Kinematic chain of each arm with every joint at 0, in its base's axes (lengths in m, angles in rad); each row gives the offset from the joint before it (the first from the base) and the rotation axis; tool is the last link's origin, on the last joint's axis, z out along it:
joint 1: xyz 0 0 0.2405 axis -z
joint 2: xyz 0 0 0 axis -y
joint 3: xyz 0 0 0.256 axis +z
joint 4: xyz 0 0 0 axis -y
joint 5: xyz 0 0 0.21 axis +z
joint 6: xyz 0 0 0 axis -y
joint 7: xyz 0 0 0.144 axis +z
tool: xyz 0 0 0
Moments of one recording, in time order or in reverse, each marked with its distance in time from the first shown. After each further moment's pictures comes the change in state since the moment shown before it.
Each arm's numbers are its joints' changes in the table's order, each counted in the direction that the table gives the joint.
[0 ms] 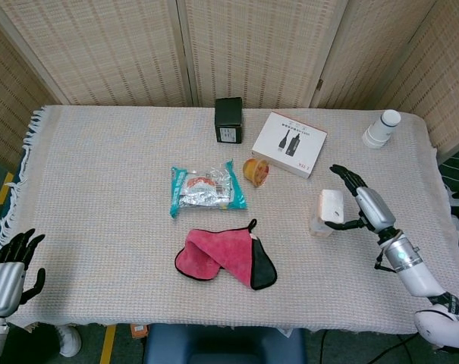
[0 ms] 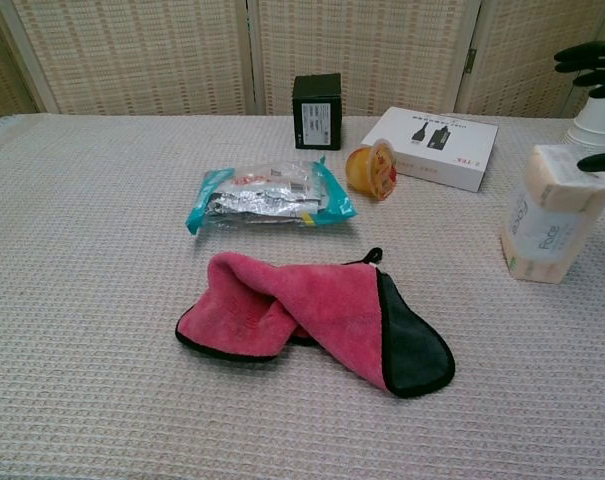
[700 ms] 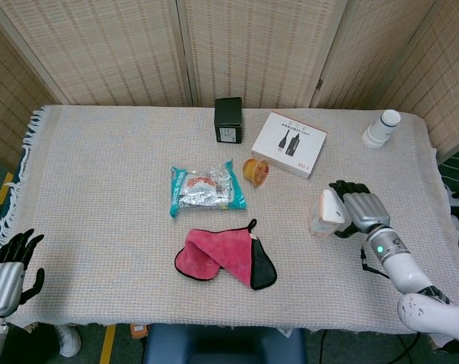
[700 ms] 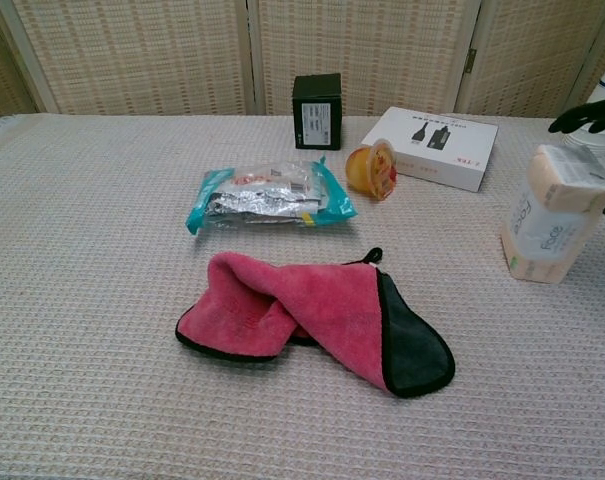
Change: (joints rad) left arm 0.000 -0.002 -0.002 0.005 -0.006 0.002 0.008; right arm -0.268 -0.233 -0.025 0.469 0.835 0.314 -1.066
